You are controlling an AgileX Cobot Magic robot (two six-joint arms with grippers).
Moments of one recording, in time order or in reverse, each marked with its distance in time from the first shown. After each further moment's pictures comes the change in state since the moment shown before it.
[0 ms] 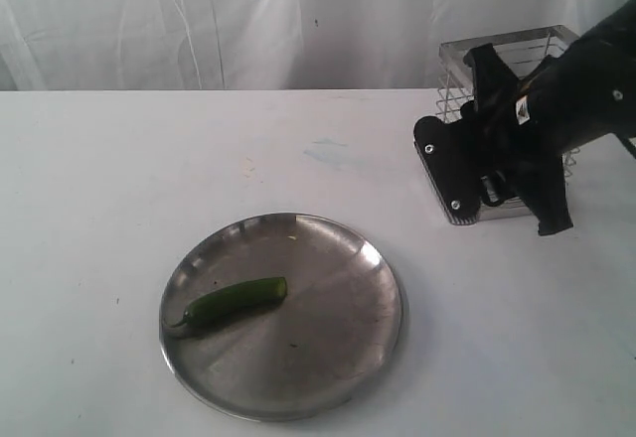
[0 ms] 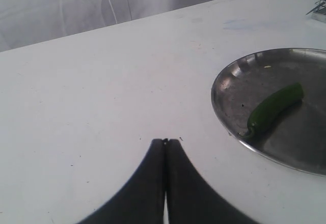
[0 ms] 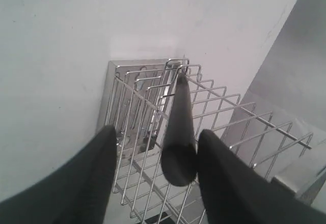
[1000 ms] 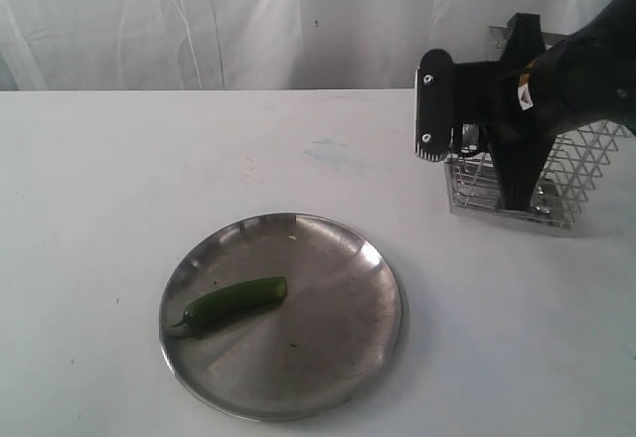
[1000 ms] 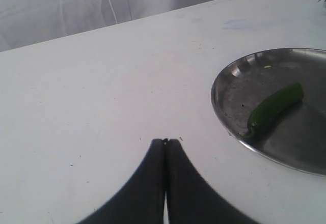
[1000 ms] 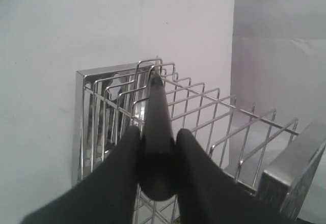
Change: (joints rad) left arm 0.000 0.000 0.000 0.000 0.000 0.000; right arm 0.000 -0.012 -0.027 -0.160 -0.041 0.598
